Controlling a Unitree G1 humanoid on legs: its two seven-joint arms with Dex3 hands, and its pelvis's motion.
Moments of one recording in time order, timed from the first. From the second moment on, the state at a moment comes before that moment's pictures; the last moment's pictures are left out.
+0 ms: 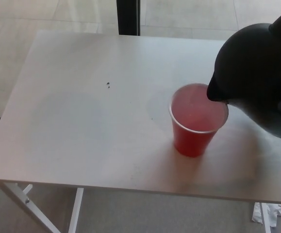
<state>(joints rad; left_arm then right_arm) -0.05 0.80 0.40 1.22 -0.22 -0.13 -0.42 -0.79 -0.79 0.11 0.27 -0.56 0.01 0.35</state>
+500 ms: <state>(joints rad) -0.06 0.80 0.40 1.22 -0.22 -0.13 -0.42 -0.79 -0.78 0.13 0.17 -0.56 0.05 0.36</state>
